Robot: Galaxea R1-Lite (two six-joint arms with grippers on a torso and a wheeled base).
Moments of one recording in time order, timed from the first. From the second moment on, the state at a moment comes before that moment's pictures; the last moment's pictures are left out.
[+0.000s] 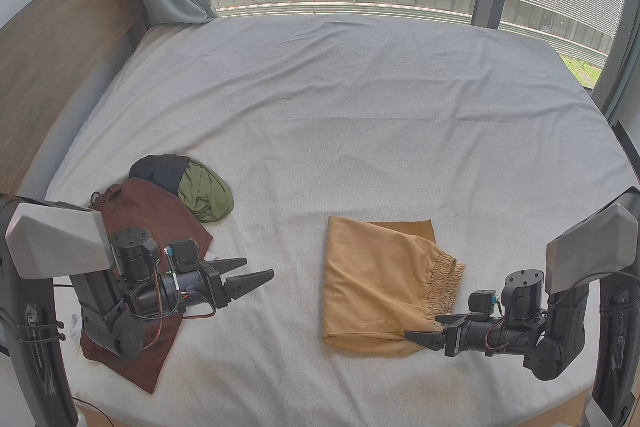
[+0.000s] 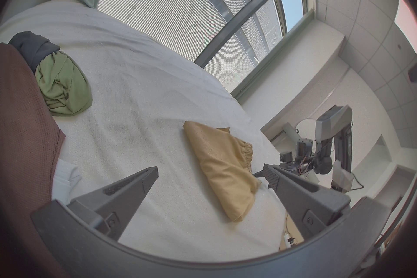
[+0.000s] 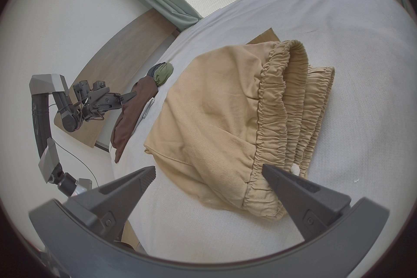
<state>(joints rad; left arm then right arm) -0.21 2.27 -0.48 -1.55 -0.73 -0.31 0.35 2.35 -0.22 -1.55 0.43 0.26</state>
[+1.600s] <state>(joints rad) -0.19 2.31 -0.40 -1.55 -0.77 0.05 0.23 2.34 -0.17 -1.54 0.45 0.25</state>
